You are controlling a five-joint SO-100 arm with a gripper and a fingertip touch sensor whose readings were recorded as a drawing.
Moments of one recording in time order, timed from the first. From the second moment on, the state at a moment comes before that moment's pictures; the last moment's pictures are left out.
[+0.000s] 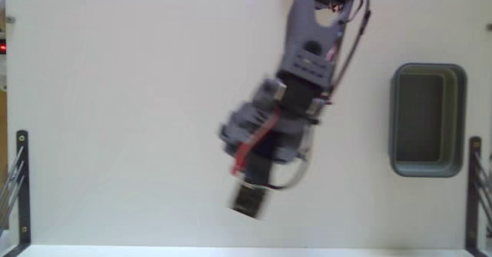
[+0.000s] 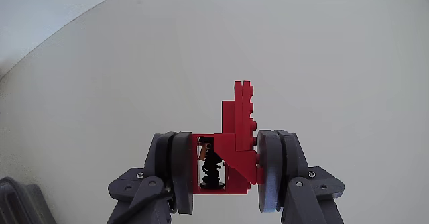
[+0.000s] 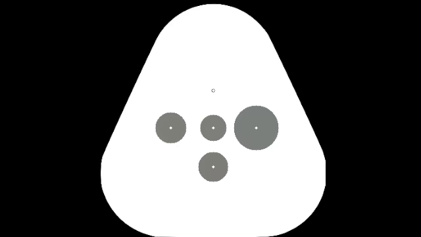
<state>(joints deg) 18.2 89.9 65.0 81.8 -0.2</state>
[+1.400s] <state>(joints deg) -32.0 89.9 65.6 81.8 -0.2</state>
